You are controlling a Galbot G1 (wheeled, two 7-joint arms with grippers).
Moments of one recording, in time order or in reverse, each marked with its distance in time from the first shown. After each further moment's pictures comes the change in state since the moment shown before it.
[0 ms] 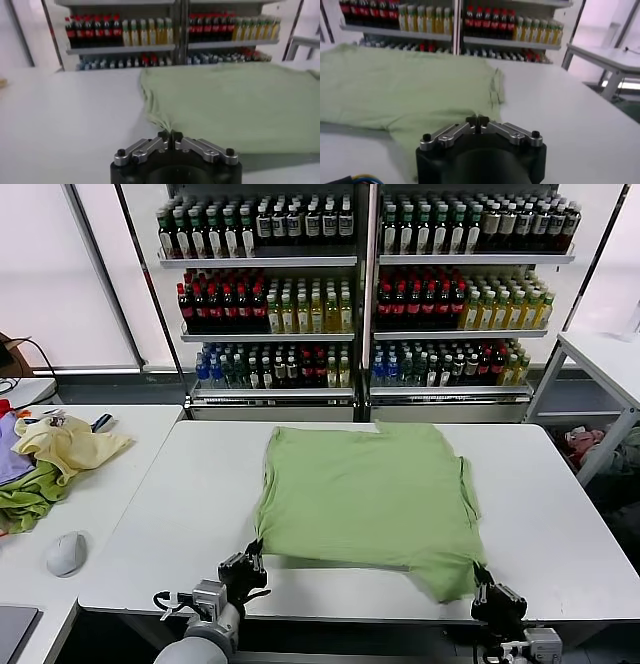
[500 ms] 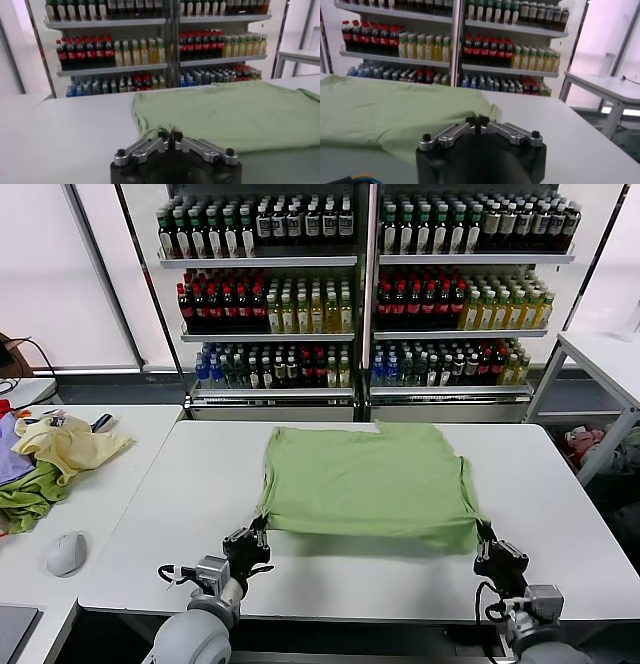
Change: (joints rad) left arm -0.169 0.039 0.063 0.099 -0.032 -0.010 -0.011; right arm 0.271 -0.065 -0.067 -0.173 0.008 -0.012 0.001
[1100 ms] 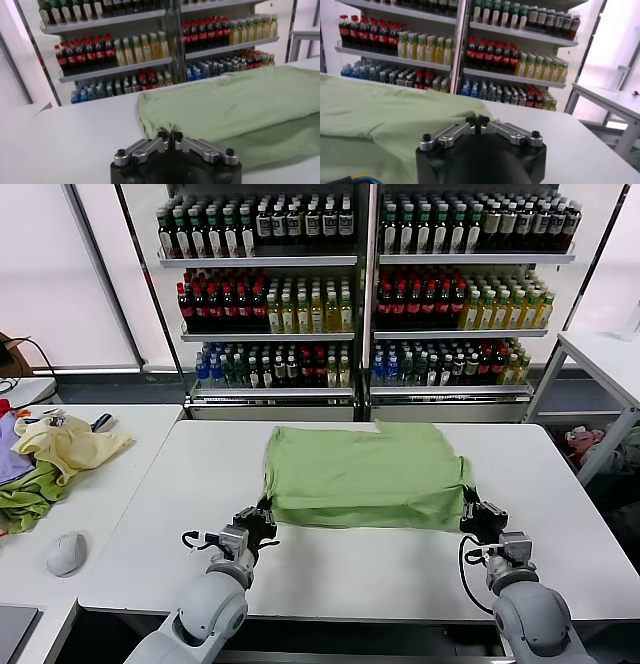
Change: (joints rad) left arm -0.190 -0.022 0.086 0.191 0.047 0.035 -0.011; right arm 0.215 0.008 -0.116 -0.203 -0.064 -0.019 -0.016
